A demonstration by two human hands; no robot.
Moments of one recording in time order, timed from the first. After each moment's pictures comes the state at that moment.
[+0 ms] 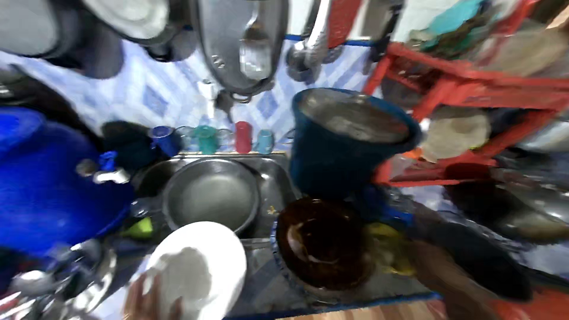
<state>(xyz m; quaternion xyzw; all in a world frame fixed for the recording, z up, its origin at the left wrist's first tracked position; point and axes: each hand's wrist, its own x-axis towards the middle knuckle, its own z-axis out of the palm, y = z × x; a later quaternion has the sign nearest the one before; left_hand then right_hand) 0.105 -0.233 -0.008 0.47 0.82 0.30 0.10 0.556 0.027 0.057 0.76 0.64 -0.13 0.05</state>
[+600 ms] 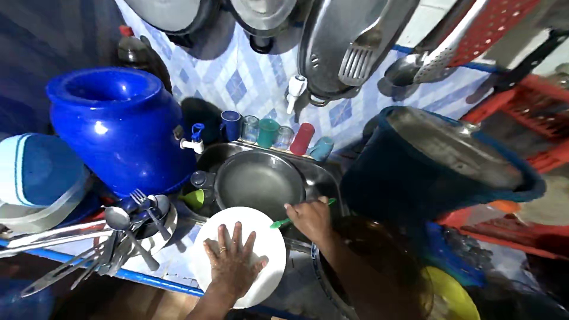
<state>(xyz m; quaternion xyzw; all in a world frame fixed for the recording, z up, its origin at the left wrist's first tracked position) 0.125 -0.148 -0.032 0.51 0.84 0.03 0.17 0.246 0.044 0.017 0.35 0.93 0.02 -0.12</state>
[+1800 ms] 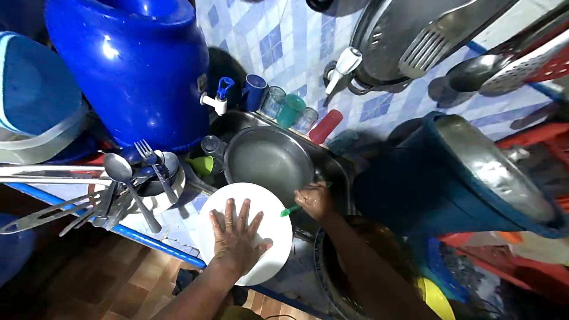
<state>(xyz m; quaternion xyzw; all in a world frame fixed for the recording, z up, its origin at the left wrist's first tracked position) 0.120 -0.145 -0.025 0.50 0.82 0.03 0.26 0.239 0.101 -0.028 0.13 0.97 -0.02 -0.19</state>
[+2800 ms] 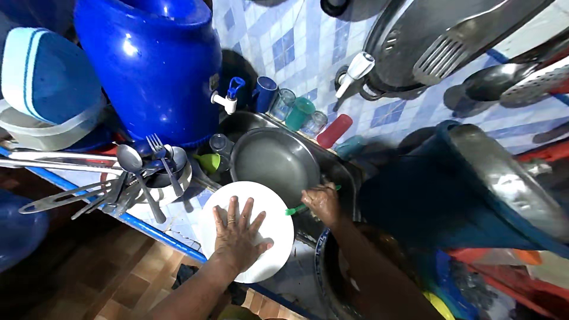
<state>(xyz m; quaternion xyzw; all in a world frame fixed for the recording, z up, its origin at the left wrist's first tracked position) 0.119 -0.145 -0.025 0.50 0.82 0.03 0.27 0.239 0.108 -0.025 0.12 0.97 0.04 -0.19</state>
